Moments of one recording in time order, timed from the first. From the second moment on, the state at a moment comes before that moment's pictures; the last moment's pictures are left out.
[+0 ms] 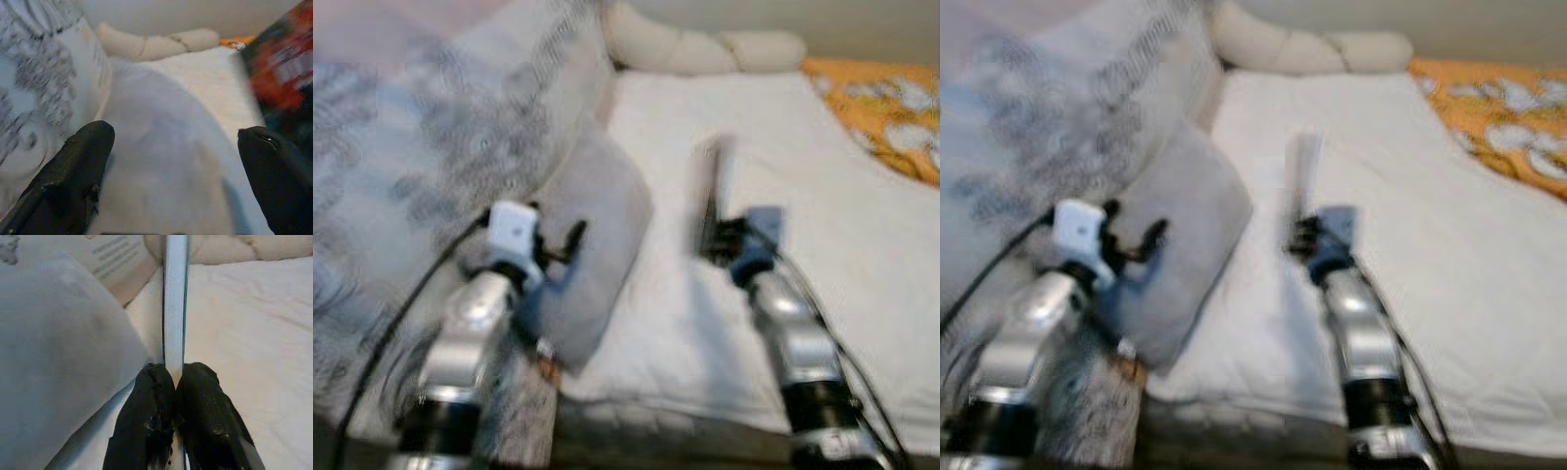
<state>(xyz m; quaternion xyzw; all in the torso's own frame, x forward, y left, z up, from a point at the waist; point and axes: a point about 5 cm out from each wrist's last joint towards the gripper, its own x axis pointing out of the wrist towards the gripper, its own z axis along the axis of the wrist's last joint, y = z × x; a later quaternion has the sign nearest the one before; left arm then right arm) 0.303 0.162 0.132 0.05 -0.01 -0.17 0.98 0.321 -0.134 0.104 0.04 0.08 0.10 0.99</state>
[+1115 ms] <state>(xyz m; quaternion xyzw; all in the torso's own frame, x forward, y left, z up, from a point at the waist) 0.266 0.133 0.111 0.08 0.14 -0.51 0.84 0.332 -0.156 0.064 0.37 0.31 0.18 0.86</state>
